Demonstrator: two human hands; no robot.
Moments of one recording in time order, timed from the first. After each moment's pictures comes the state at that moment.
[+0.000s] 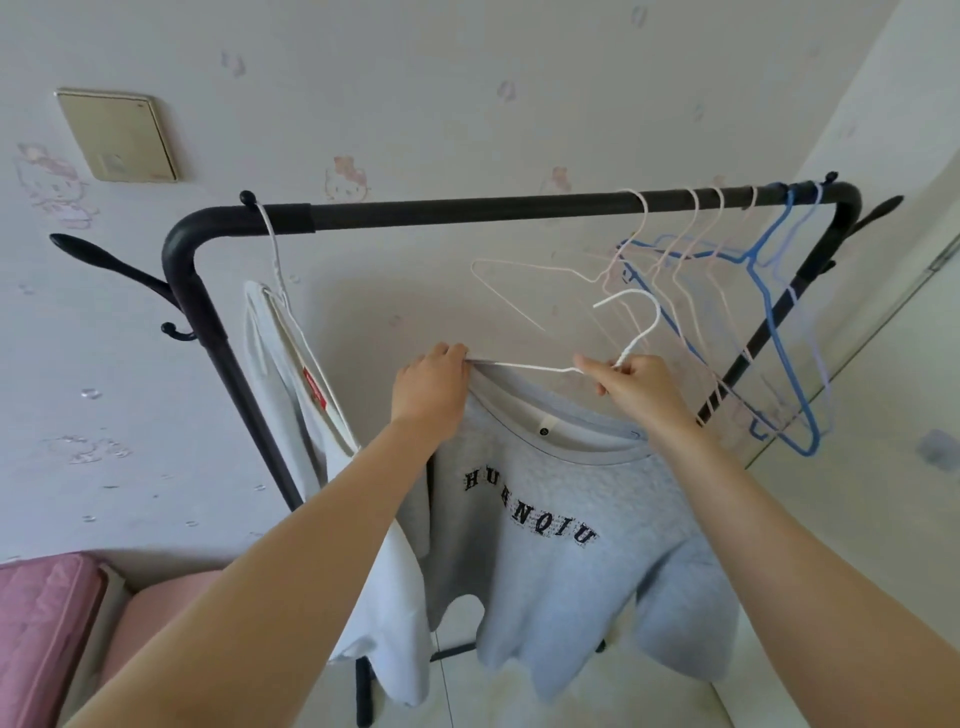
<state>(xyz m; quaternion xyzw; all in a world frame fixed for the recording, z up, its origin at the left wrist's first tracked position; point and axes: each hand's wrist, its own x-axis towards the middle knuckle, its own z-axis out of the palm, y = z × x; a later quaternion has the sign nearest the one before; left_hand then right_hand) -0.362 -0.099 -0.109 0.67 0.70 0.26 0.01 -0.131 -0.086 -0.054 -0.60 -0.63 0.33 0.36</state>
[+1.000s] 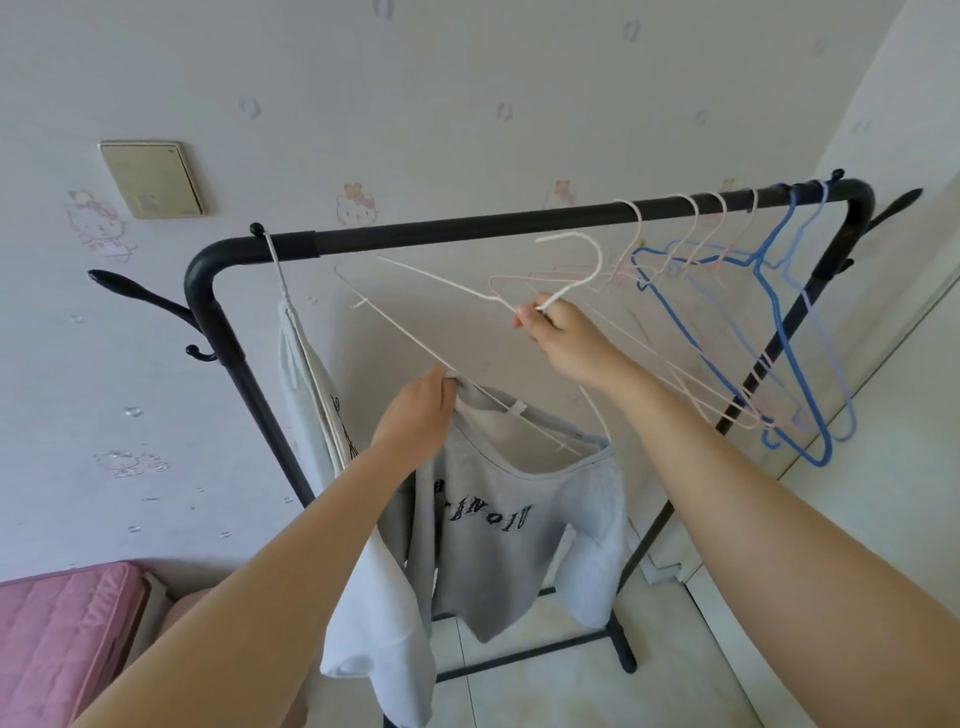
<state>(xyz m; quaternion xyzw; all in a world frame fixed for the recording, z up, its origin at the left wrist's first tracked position) -0.371 -0.132 -0.097 0.64 0.69 0.30 0.16 -0.191 -0.069 -0.012 -0.42 -0.80 0.32 0.29</state>
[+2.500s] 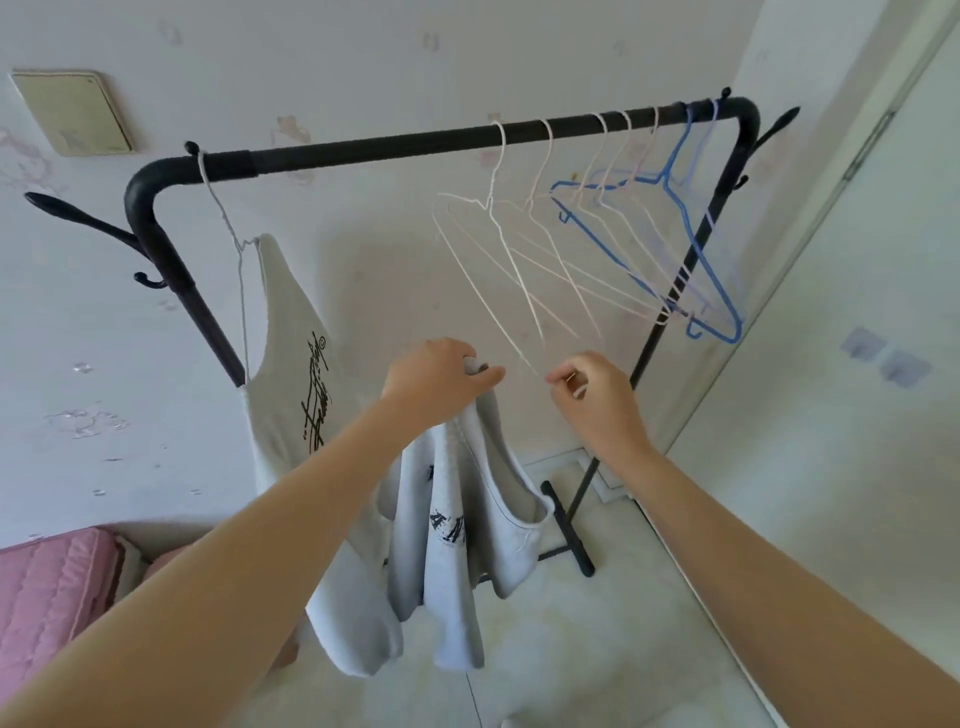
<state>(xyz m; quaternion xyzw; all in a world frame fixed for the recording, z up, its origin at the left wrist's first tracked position) -0.286 -0.214 -0.074 0.68 0.68 0.21 0.15 -0.082 -0.201 -0.115 -0.51 -0.73 0.19 0.40</state>
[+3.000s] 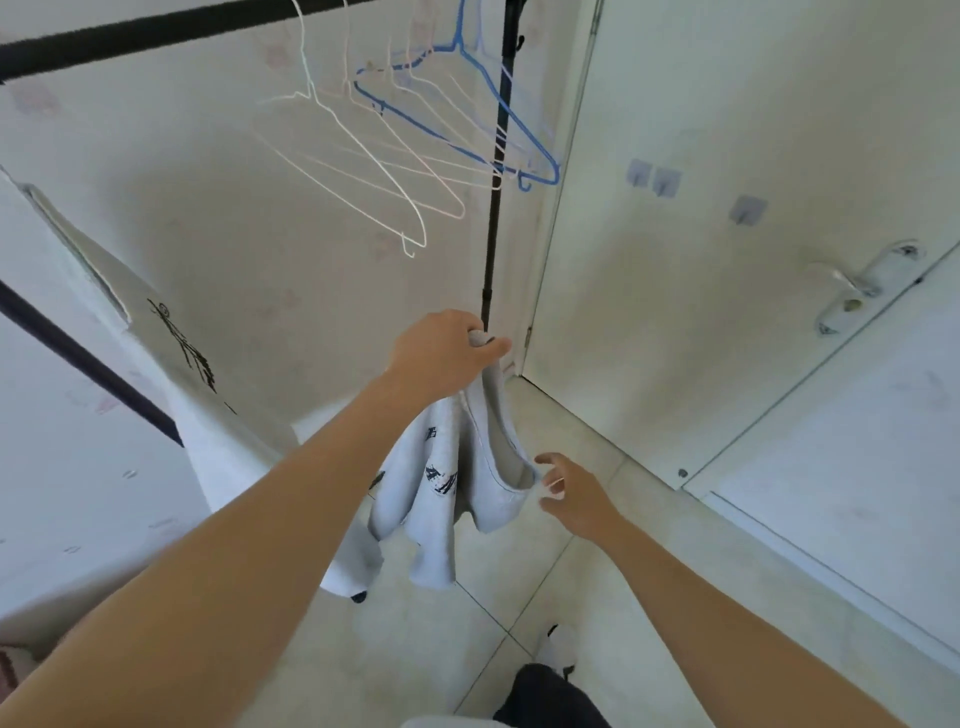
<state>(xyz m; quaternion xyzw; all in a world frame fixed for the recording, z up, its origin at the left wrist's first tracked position) -0.235 -0.320 -0.109 0.83 0.48 0.16 0.23 -0.064 -0.461 -0.290 -0.76 -0.51 0.35 0.20</state>
